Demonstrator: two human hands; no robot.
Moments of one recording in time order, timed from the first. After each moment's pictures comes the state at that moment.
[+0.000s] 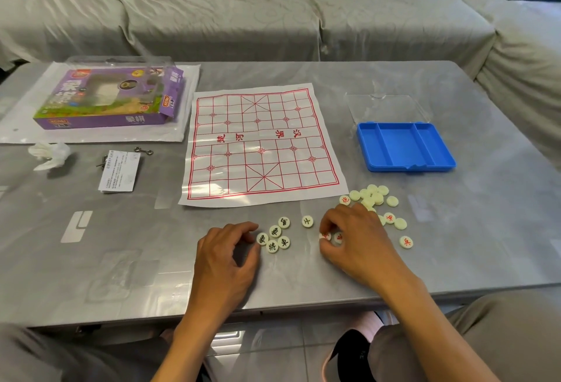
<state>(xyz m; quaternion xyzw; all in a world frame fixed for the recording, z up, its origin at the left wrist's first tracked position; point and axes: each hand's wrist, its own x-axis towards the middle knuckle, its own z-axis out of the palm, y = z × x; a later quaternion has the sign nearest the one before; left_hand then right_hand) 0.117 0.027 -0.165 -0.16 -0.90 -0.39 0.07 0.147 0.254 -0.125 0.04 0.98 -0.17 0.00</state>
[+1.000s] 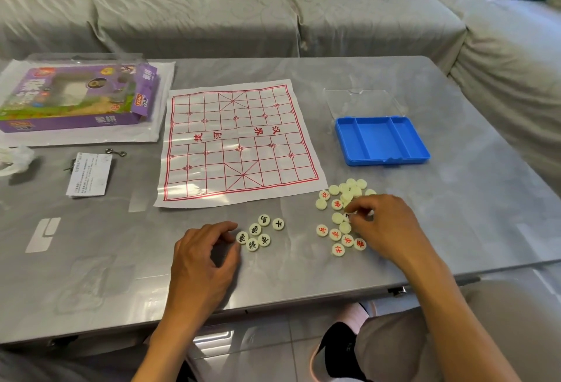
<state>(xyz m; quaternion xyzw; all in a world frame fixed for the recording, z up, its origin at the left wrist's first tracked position) 0.118 0.028 -0.162 -0.17 -0.90 -0.39 0.05 0.159 0.320 -0.121 0.20 0.96 -0.19 0.01</state>
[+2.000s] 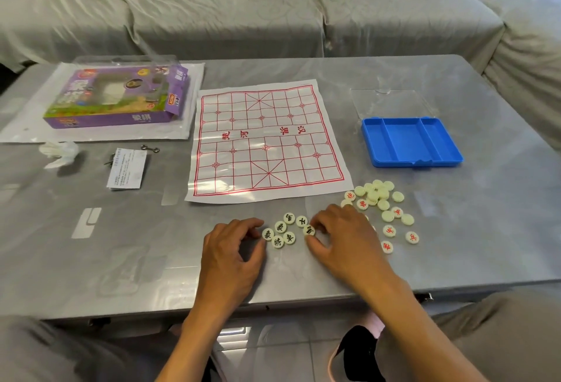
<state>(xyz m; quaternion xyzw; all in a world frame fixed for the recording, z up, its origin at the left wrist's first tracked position) 0.117 0.027 -0.162 -0.16 -0.90 -0.39 0.06 0.148 0.227 -0.130 0.03 0.99 -0.15 -0.01</state>
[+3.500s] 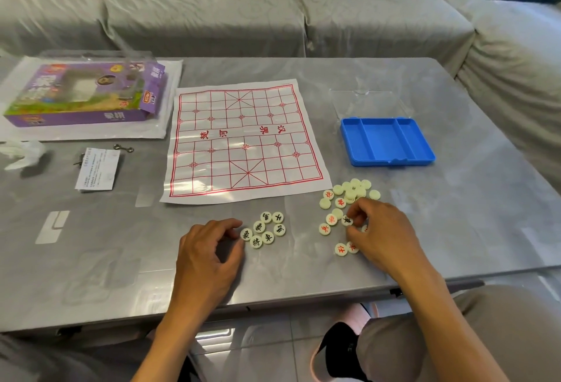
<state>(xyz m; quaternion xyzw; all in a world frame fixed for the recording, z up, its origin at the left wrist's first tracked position) 0.116 0.027 -0.165 -0.17 -0.91 -0.38 0.06 0.166 0.304 -0.123 0.18 0.96 -0.19 0.01</state>
